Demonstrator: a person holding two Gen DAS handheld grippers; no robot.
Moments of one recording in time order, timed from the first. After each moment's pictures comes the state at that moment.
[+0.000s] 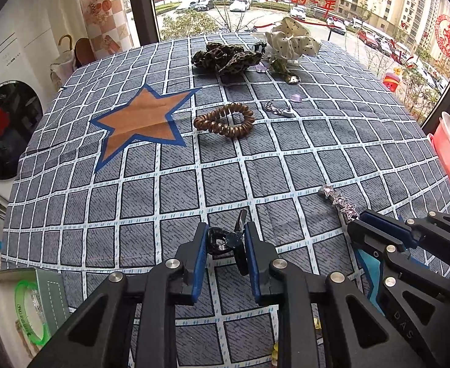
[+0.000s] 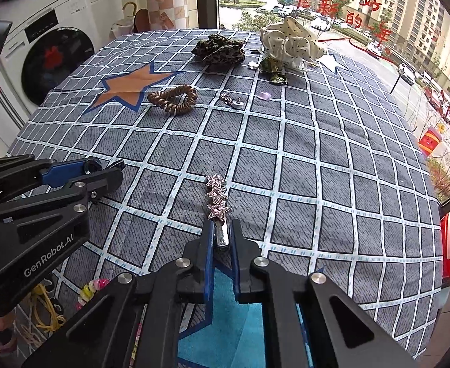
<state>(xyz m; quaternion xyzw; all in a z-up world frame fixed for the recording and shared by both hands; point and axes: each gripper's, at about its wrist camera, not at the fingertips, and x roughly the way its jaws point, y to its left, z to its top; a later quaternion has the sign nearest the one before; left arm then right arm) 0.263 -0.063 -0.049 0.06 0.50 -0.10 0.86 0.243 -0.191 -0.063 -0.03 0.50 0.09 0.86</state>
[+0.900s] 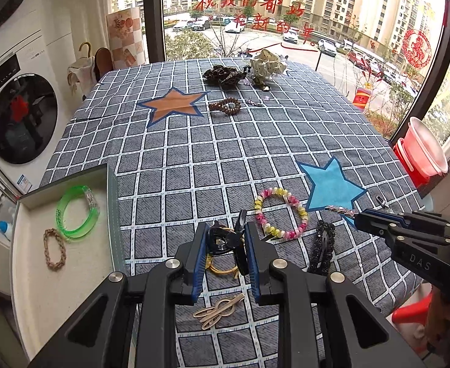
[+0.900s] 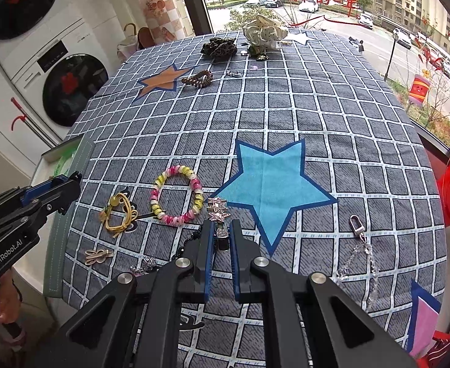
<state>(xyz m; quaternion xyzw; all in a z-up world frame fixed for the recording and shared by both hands) 0.101 -0.006 0.011 0.03 0.45 -0.12 0.88 0.100 -0.211 -0.022 0.07 0.50 0.11 0.86</state>
